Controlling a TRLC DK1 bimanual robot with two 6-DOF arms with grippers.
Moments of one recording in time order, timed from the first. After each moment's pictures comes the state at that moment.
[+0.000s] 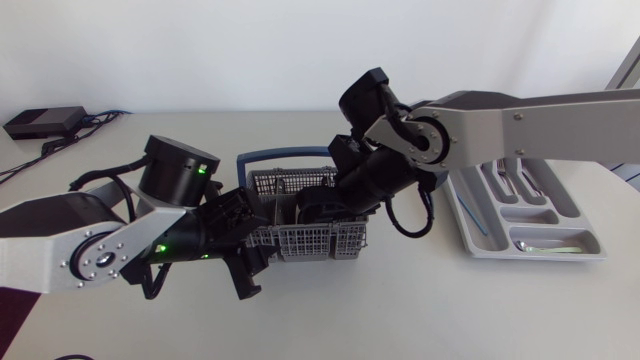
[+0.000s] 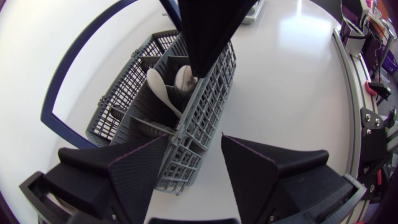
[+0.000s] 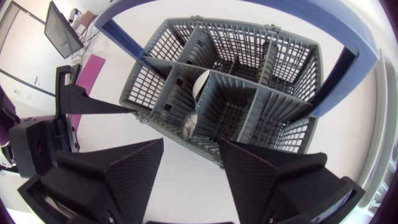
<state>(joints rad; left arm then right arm) -0.60 1.36 0.69 -0.13 0.12 0.58 0.64 1.71 1.21 -0.52 -0.29 0.32</state>
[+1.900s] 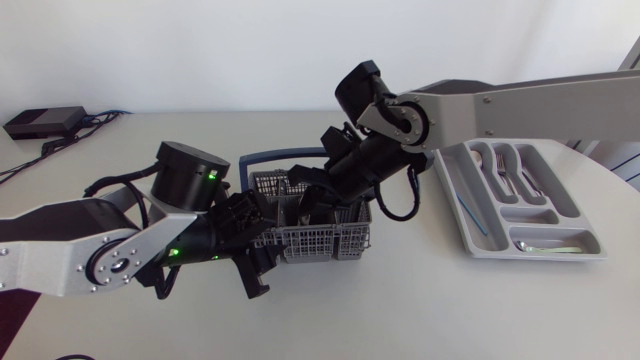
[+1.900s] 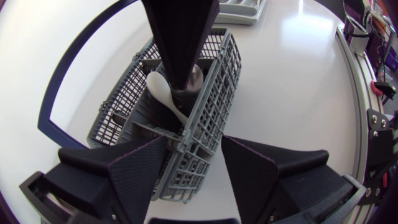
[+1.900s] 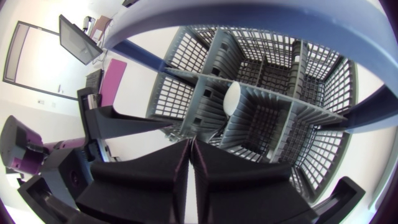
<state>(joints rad) -0.63 1.40 0.68 -0.06 0.09 0.58 0.60 1.81 1.32 -0.55 -0.51 0.39</state>
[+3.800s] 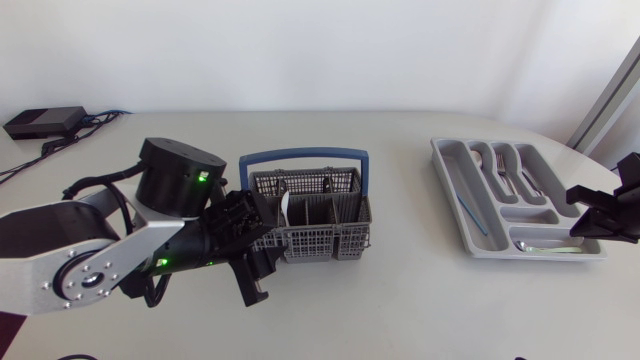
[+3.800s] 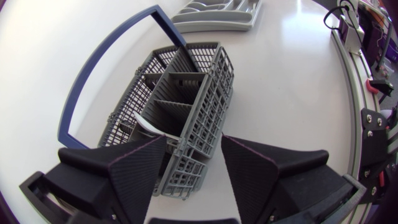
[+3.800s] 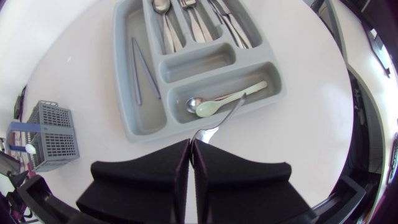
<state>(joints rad) -0.69 1.30 0.68 -0.12 0.03 0.58 -0.55 1.43 1.01 -0.84 -0.20 -0.12</state>
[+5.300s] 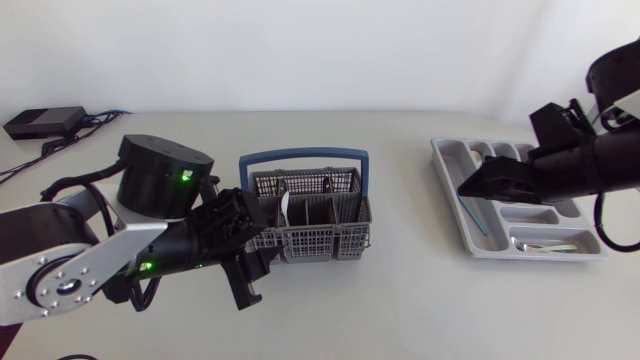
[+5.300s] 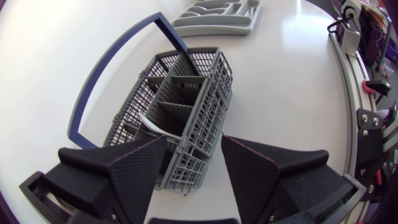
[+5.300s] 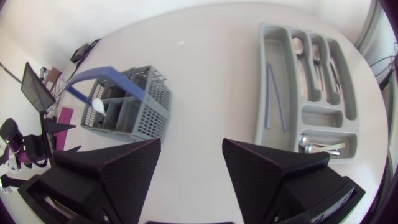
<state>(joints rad) -0.69 1.24 0.67 -0.15 0.03 0.58 0.03 1.20 0.98 -0.76 -0.36 0.05</state>
